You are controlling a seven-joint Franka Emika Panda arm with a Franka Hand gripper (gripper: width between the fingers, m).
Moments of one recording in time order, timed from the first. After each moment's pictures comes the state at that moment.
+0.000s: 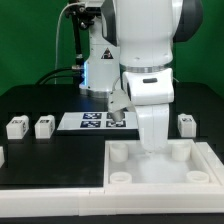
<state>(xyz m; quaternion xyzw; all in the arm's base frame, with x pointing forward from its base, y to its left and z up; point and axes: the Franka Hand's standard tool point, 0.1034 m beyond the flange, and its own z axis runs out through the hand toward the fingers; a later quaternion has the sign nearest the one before) 0.490 0.060 0.014 -0.71 -0.70 0.01 0.05</state>
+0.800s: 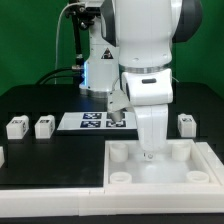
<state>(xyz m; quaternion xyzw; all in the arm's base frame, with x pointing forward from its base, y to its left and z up) 0.490 0.058 0.013 -0.71 -0.70 0.01 0.05</state>
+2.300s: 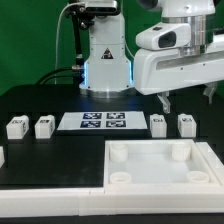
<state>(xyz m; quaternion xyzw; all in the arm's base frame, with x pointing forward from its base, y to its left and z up) 0.459 0.147 0.075 -1.00 -0.08 0.01 0.04</state>
